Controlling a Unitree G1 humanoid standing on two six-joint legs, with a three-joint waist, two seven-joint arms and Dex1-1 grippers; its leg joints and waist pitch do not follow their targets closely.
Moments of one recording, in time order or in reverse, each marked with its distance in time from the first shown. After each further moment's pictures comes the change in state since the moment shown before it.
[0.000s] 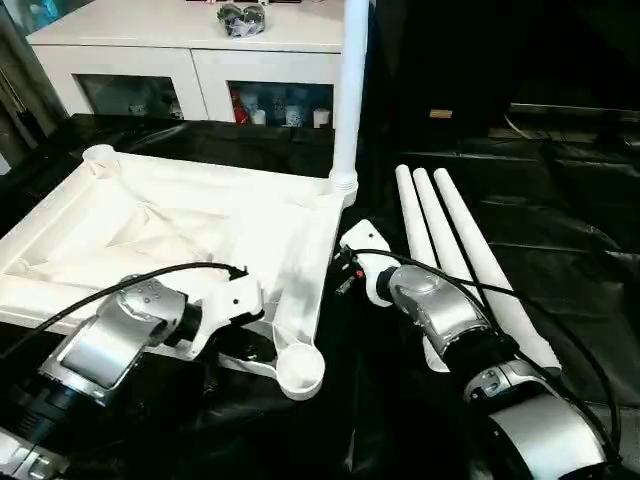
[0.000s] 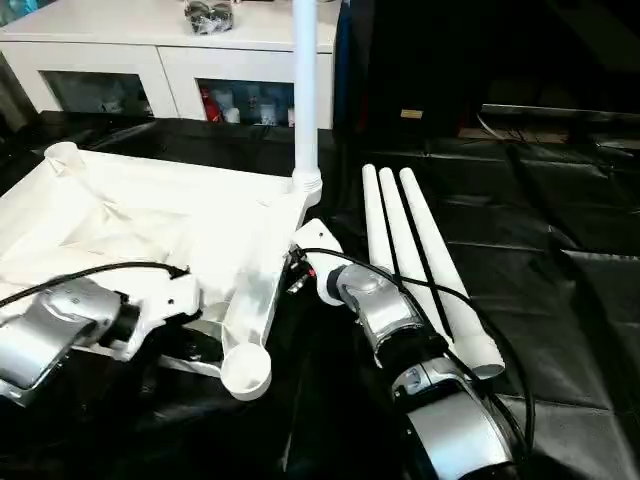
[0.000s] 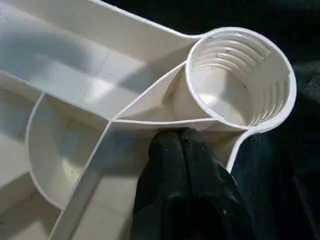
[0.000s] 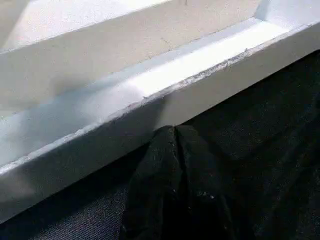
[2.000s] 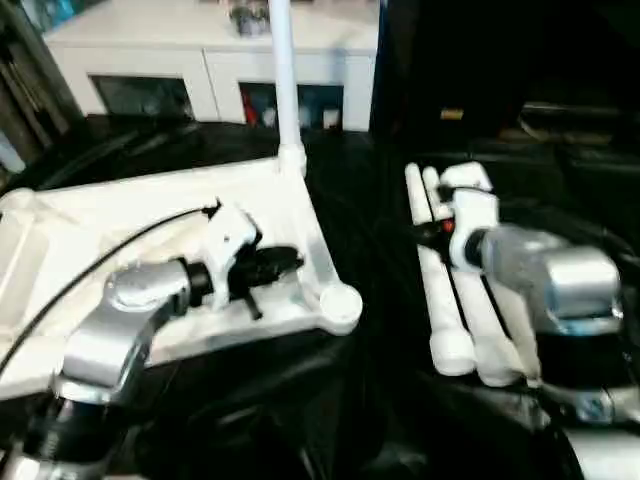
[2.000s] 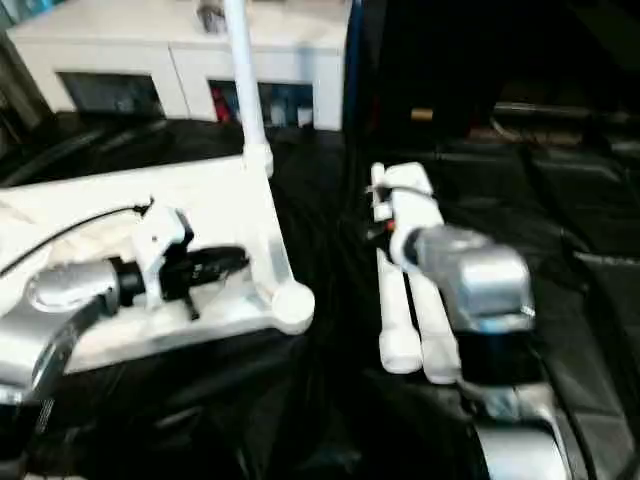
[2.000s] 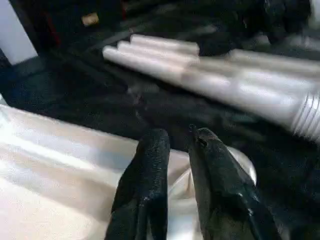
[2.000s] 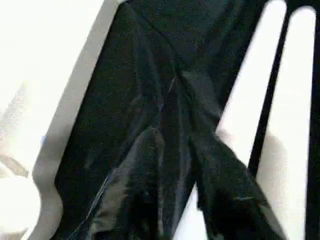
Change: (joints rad) left arm 0.069 -0.262 0.290 -0.244 -0.176 0.061 0.448; right arm 0.131 -0.185 -0.306 -0.981 0.149 1.076 -0.121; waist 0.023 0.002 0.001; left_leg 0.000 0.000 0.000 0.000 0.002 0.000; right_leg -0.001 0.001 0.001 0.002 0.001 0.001
